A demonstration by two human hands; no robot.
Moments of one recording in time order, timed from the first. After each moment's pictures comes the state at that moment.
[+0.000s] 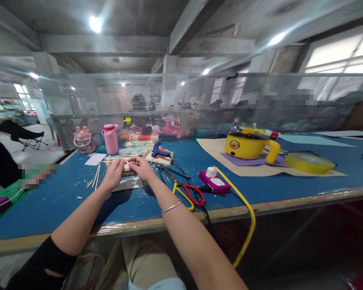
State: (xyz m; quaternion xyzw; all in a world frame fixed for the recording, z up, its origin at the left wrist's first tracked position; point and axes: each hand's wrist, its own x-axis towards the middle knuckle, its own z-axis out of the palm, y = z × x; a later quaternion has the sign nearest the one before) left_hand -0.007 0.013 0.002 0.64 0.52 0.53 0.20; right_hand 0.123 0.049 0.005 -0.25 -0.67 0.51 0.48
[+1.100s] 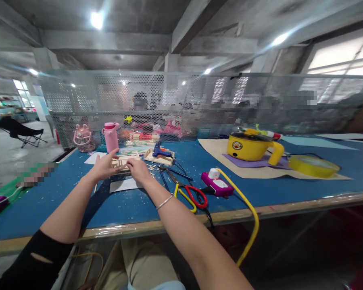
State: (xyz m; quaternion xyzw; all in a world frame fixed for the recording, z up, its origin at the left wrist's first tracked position) left_hand -0.056 0.028 0.020 0.76 0.57 0.29 -0.03; right_hand 0.106 0.066 -0.003 -0.38 -0.83 0.10 0.39
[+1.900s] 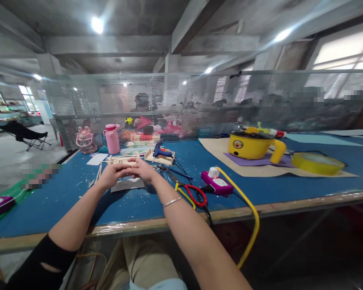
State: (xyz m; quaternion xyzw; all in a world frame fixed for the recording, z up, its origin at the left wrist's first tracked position) left_hand -0.028 0.017 0.002 0.75 0.42 0.45 0.25; right_hand 0.125 0.053 0.003 -0.21 -0.66 0.63 0.36
